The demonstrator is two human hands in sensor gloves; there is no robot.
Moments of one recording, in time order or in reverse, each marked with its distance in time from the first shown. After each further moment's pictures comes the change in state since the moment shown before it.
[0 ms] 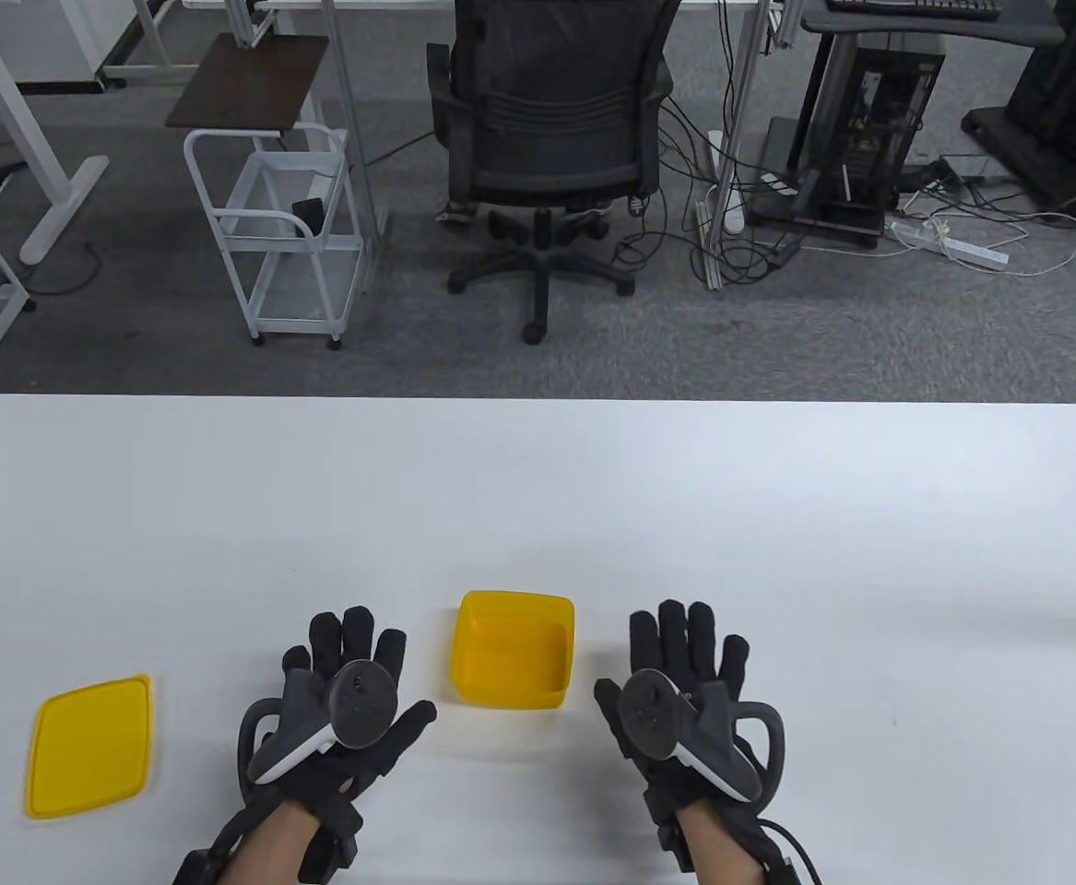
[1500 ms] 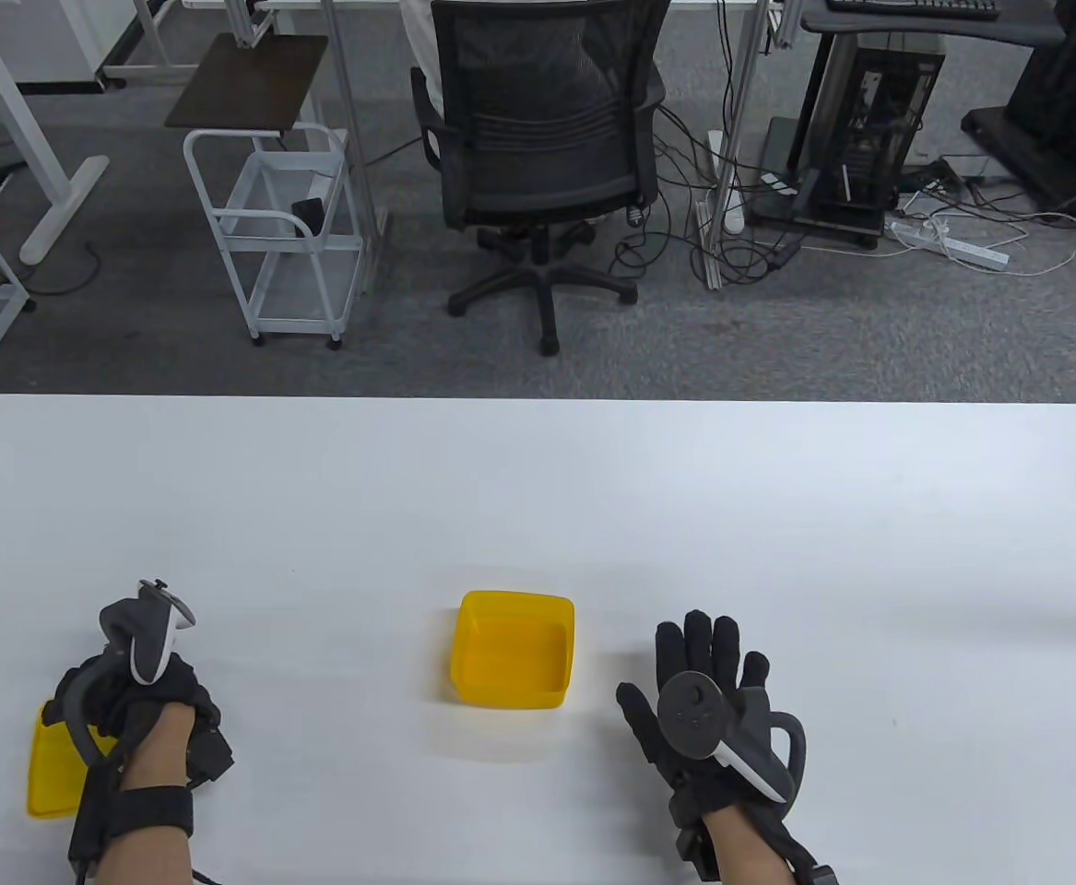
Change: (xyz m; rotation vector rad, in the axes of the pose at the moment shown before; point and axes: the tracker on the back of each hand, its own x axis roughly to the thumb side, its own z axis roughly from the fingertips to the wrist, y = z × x) left_hand -0.209 0.001 -0.044 -0.202 1.224 -0.029; right_hand -0.016 0.019 -0.006 0.030 -0.024 -0.128
